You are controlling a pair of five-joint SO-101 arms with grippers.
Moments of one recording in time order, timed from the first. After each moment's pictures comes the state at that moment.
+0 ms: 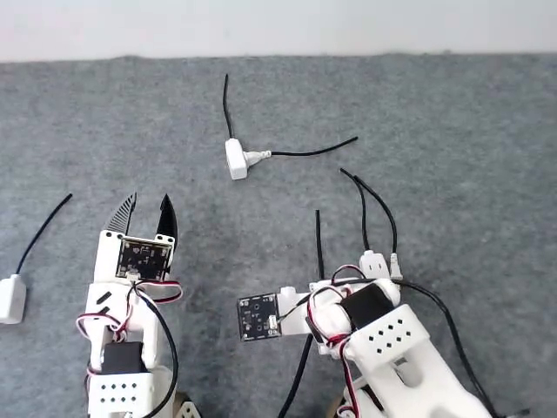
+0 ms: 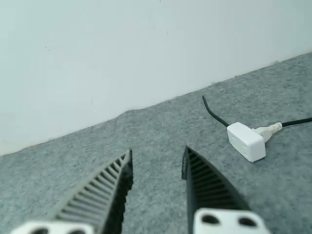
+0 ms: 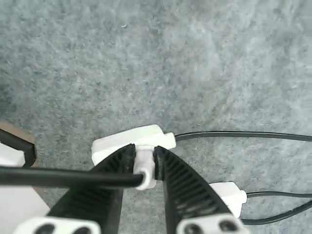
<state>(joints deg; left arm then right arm) -7.9 -88.4 97.0 13.8 -11.7 -32.4 -51.0 62.5 75.7 67.1</state>
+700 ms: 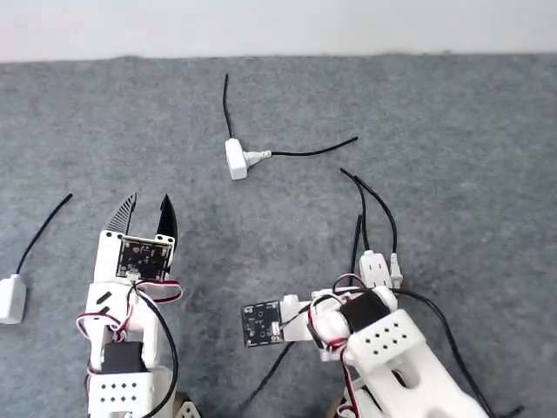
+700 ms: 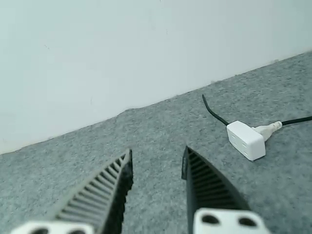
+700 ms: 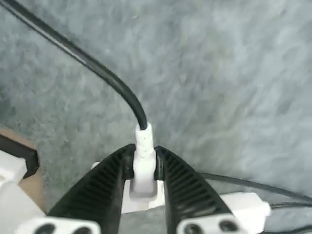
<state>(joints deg) -7.9 -88.0 97.0 13.8 -11.7 -30.9 -51.0 69.7 70.8 67.3</state>
